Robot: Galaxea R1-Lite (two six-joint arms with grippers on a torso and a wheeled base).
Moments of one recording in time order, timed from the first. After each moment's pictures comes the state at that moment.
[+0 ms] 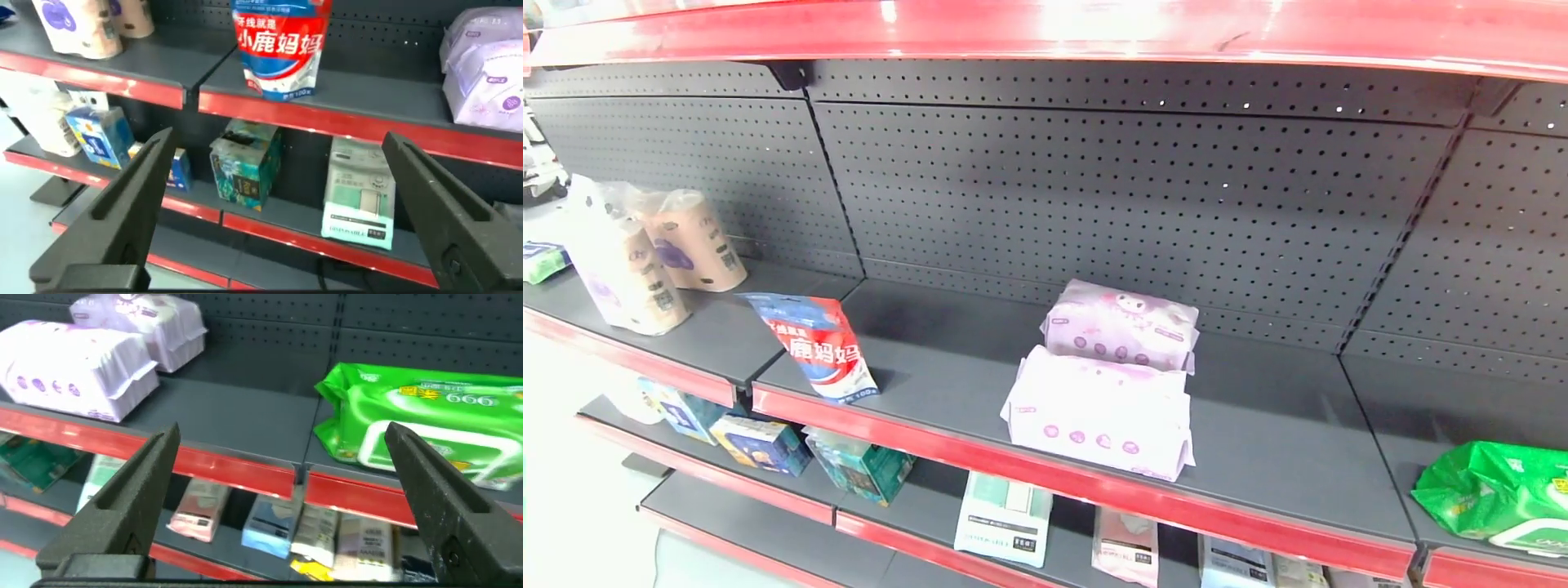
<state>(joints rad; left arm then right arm) 0.00 0.00 0.00 0.00 0.05 0.01 0.00 0.00 0.00 0.00 0.02 -0.01</state>
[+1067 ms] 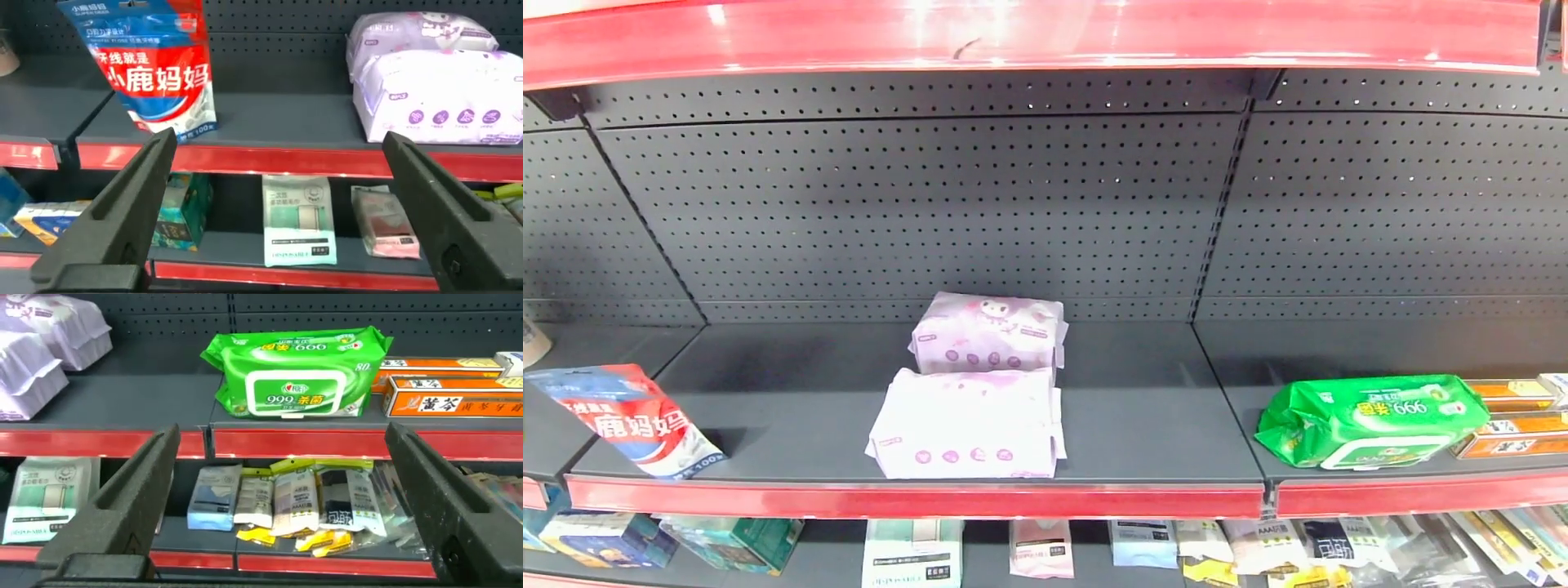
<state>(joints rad) 0.00 0.00 0.00 0.00 0.05 0.01 0.00 0.00 0.00 0.00 0.02 0.00</state>
